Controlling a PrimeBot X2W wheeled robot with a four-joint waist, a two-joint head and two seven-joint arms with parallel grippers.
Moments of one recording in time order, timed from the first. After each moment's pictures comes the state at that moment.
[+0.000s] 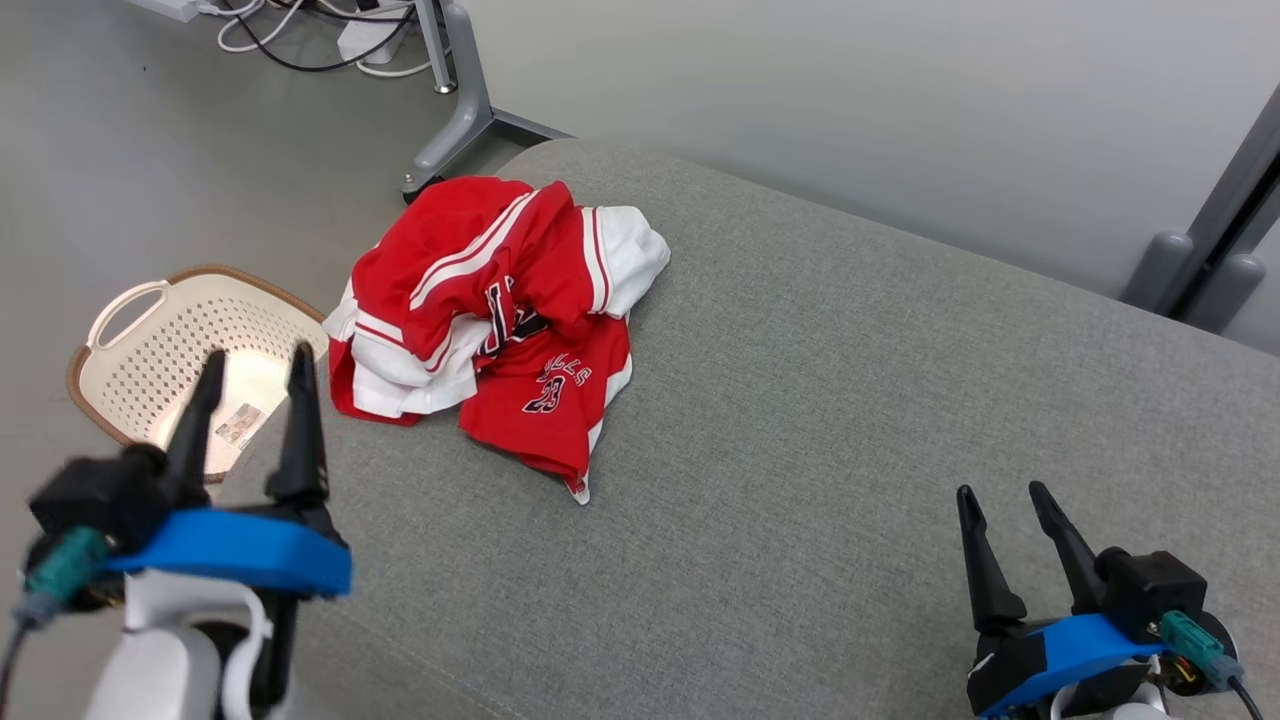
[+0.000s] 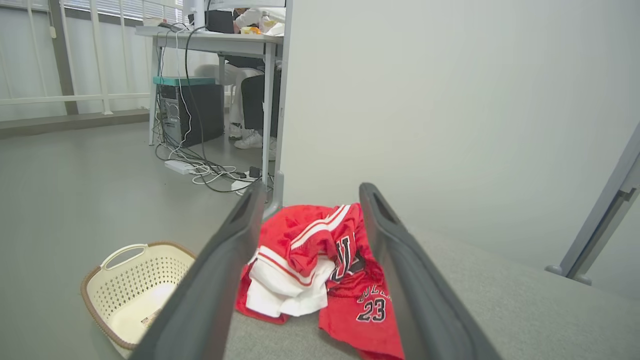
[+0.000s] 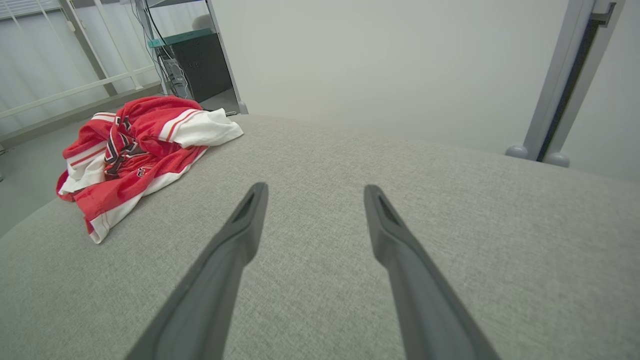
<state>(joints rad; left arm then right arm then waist) -0.11 0.19 -0.08 0.01 -0.36 -0.01 -0.05 -0.09 -0.05 -0.02 0.33 0.14 0.13 -0.22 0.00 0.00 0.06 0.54</state>
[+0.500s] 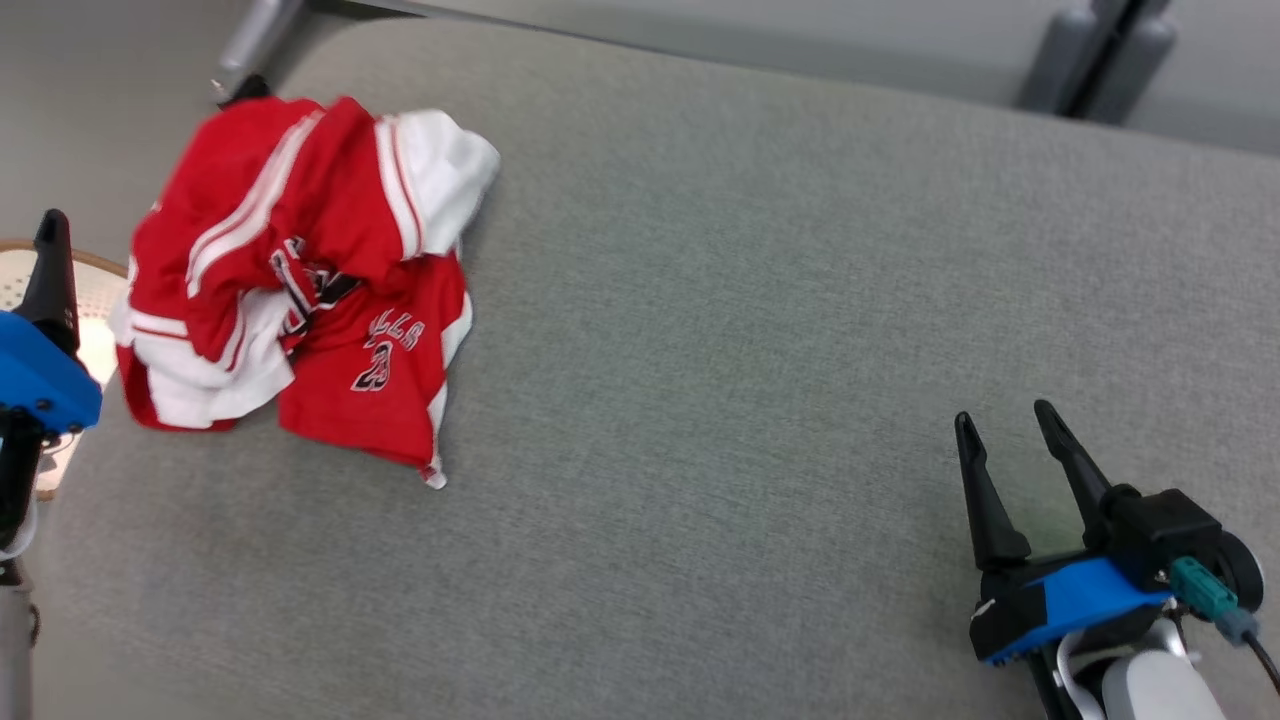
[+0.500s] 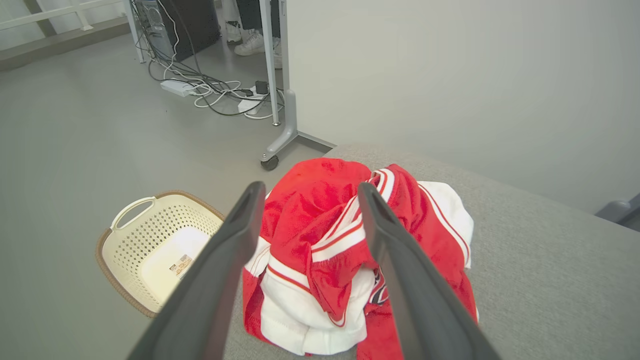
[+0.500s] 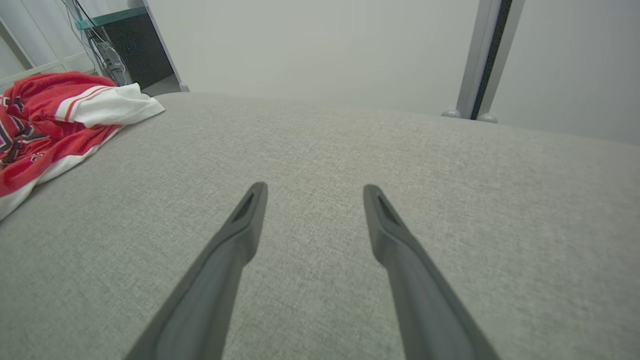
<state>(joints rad) -0.47 0.42 0.07 0.22 -0.51 -0.02 0.36 -0.12 -0.05 -0.02 0.15 0.05 0.13 -0.14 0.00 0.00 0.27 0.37</state>
